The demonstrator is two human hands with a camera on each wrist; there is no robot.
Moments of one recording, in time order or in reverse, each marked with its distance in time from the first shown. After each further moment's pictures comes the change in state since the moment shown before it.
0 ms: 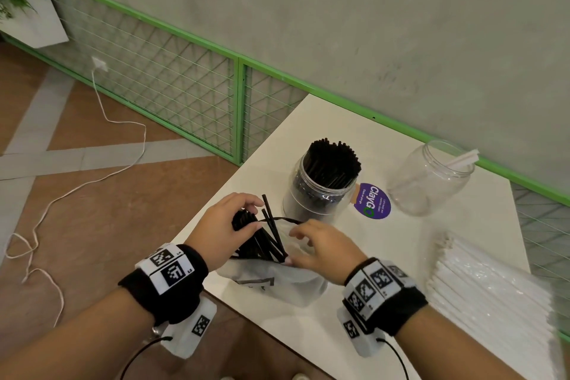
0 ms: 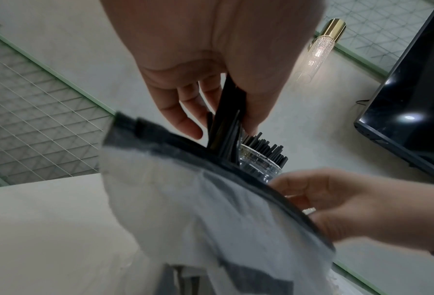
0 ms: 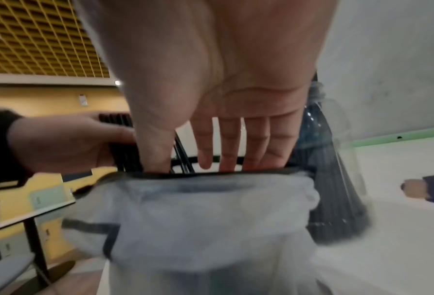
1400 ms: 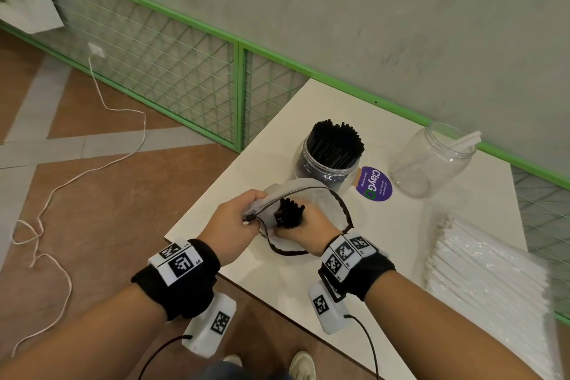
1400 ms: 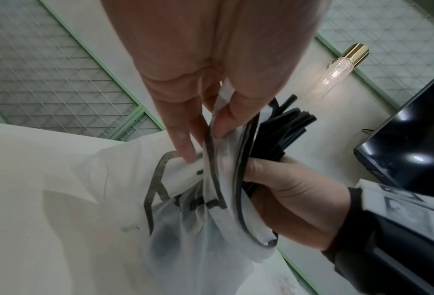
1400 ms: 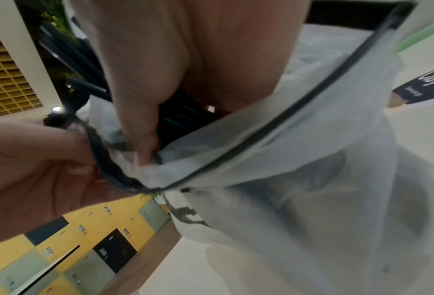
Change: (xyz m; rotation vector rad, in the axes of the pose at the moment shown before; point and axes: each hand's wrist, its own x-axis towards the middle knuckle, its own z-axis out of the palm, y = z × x) left_hand -0.022 0.007 0.013 -0.178 -0.071 -0.189; right_hand 0.018 -0.026 0.028 0.652 0.109 -0.012
